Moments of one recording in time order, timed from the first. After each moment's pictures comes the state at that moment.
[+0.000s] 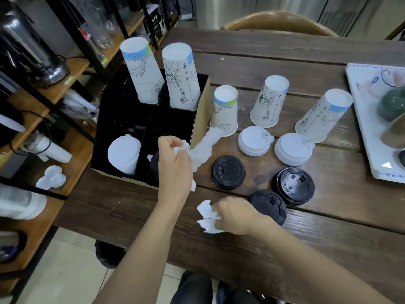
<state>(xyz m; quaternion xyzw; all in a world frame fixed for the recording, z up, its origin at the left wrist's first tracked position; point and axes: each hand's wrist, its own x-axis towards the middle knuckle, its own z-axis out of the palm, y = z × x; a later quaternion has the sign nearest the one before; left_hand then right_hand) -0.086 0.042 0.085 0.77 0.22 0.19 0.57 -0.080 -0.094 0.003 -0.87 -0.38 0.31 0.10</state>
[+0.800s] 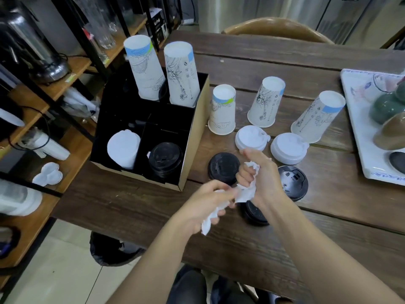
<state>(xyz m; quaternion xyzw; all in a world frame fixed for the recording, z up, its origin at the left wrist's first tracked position) -0.124 0.006 0.054 0.62 0.24 -0.29 0.69 -0.057 -0.116 0.052 -0.42 0.20 0.21 0.86</state>
